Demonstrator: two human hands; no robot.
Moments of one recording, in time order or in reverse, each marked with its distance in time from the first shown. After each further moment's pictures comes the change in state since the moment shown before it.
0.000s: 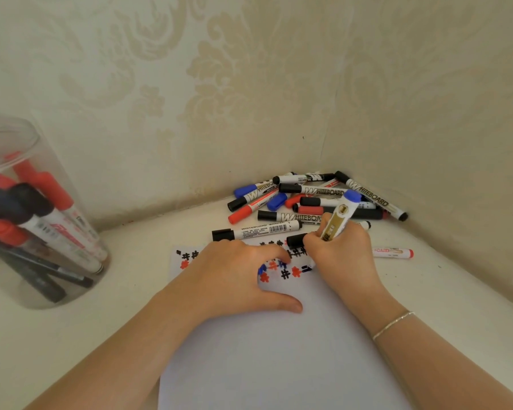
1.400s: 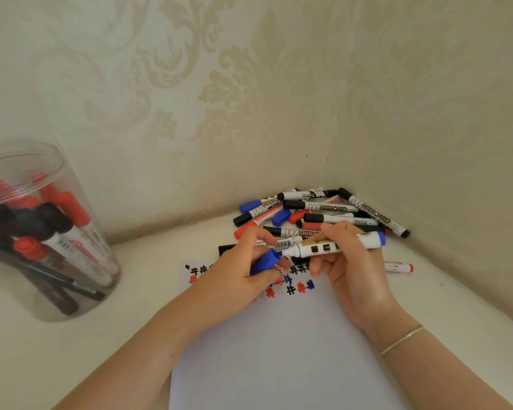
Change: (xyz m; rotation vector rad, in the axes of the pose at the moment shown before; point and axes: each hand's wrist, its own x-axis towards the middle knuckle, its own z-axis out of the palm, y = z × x) left_hand -0.001 -0.009 0.003 -0.760 0.065 -0.059; right_hand -0.004 -0.017 -0.011 0.816 -0.186 0.077
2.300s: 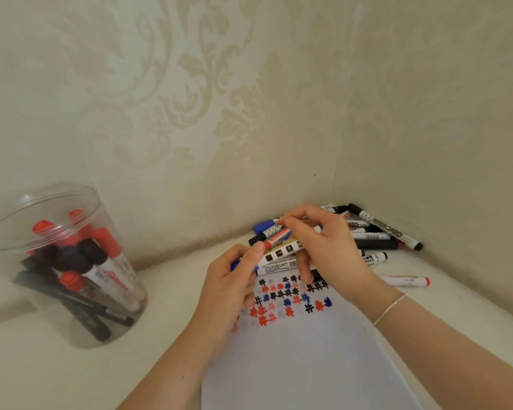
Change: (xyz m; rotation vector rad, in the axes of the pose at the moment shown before) left_hand -0.012 0.012 -0.015 -0.637 0.390 -0.149; right_hand 0.020 -0.019 0.051 -0.562 -0.147 -0.118
